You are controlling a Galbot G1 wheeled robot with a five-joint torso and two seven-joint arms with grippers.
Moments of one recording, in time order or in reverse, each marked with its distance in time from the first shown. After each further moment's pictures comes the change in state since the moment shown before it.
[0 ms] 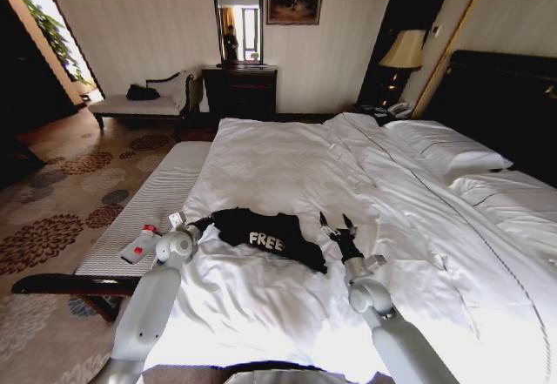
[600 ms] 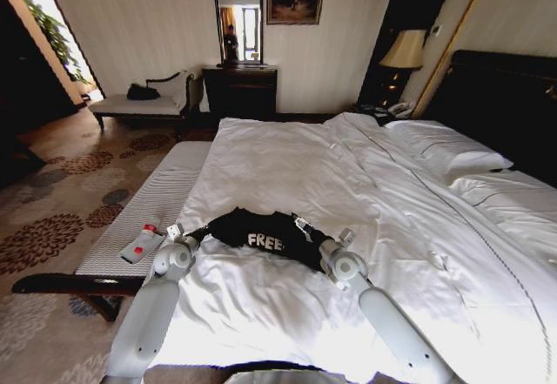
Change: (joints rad) left arm 0.020 -0.013 -0.007 0.001 0.029 -0.018 0.017; right arm 0.261 0.003 -0.124 -0.176 0.431 -0.293 0.201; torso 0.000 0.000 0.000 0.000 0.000
